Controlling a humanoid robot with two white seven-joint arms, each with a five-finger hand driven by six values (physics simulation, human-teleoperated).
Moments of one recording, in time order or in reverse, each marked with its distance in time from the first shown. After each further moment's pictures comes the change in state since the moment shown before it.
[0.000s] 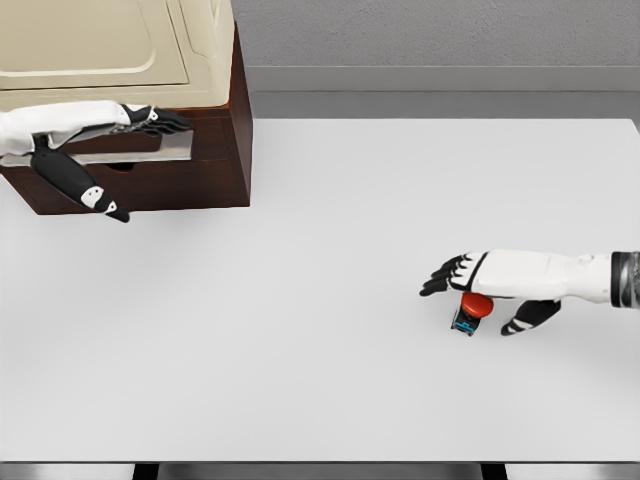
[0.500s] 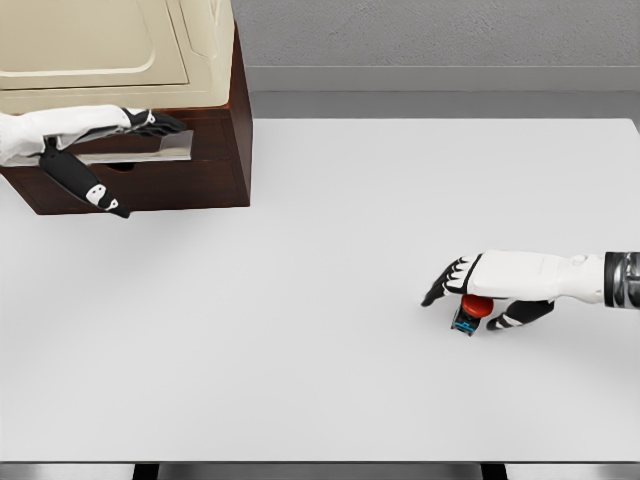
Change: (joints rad) left arm 0.026 -0.054 0.007 0.080 -0.089 0.017 0.000; right arm -0.006 0.011 0.005 0.001 0.013 0.000 0.000
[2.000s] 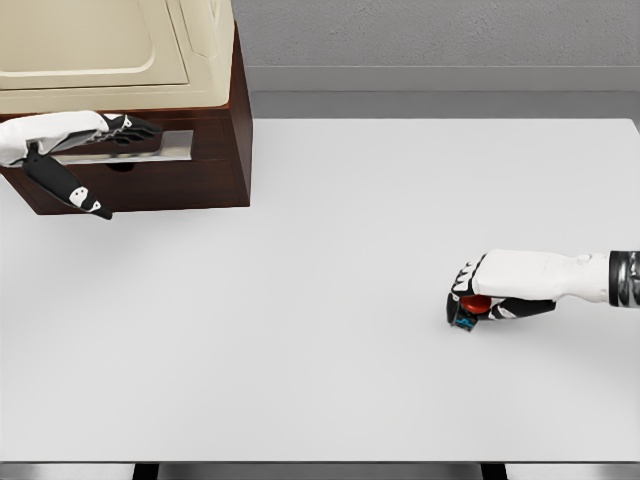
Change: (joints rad) left arm 0.038 0.006 0.011 0.081 0.008 0.000 0.000; right arm -0.003 -0.012 -0.001 0.000 -0.002 0.000 0.000
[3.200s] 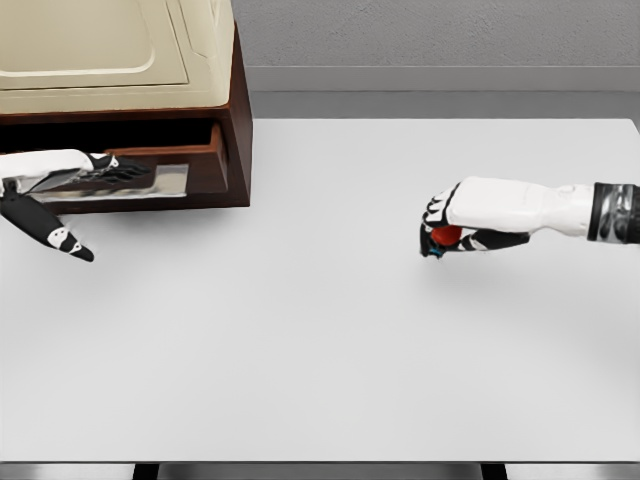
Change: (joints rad) left arm 0.087 0.152 0.000 -0.143 0.116 -0.003 0.001; right arm -0.195 0.124 -0.007 0.047 -0.014 0.000 0.000
